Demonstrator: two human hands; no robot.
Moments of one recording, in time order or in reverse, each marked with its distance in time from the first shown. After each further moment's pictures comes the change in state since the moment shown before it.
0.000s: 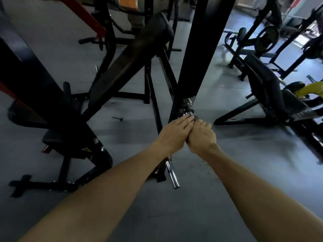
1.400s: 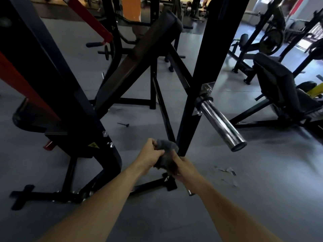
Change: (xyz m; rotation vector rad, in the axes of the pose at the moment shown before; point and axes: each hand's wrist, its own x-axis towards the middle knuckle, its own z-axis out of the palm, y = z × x) left_hand -0.136 -0.060 0.036 -0.989 0.000 -1.116; right_hand -0.021 -0.142 0.146 1.885 -0.389 0.243
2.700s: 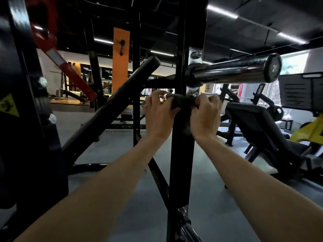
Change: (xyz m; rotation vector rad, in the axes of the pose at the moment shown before) left_hand 0.179 -0.001 0.091 0.431 0.763 1.355; right_hand 0.142 -0.051 -0.058 -0.512 1.259 -1.218
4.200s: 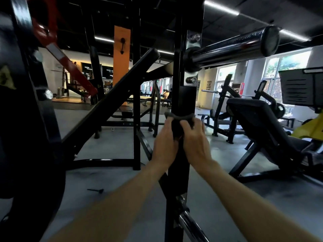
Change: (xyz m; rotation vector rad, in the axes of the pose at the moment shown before) left_hand -0.110 0.002 0.023 -0.380 -0.213 -0.180; right_hand -0.092 0.070 0.025 -0.013 -0.217 -0.432
